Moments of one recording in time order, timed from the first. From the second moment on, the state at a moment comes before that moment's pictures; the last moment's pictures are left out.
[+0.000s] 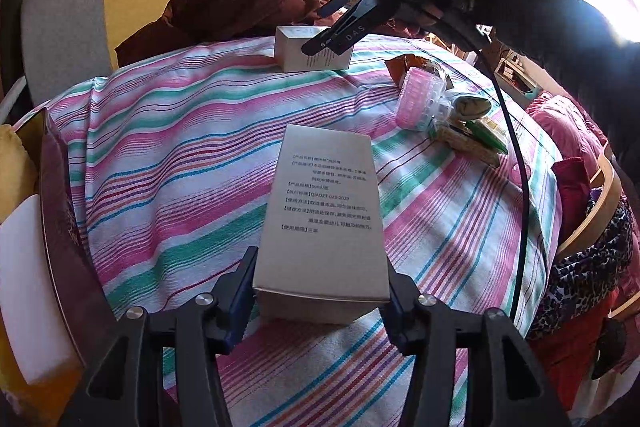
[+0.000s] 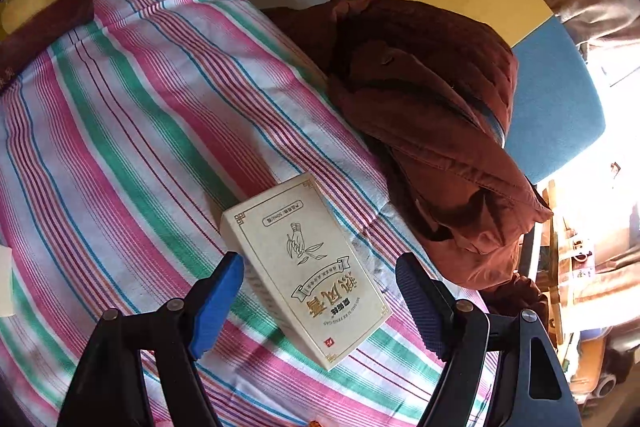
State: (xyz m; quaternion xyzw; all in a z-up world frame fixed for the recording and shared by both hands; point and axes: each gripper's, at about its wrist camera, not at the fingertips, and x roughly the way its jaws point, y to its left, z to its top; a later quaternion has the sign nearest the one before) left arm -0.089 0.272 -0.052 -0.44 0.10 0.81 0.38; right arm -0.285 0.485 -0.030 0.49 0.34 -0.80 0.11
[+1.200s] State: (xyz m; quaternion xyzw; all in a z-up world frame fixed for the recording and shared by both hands) left arm -0.053 0.256 -0.072 -0.36 0.10 0.84 0.39; right arm -0.146 0.423 -0.004 0.46 0.16 -0.87 0.07
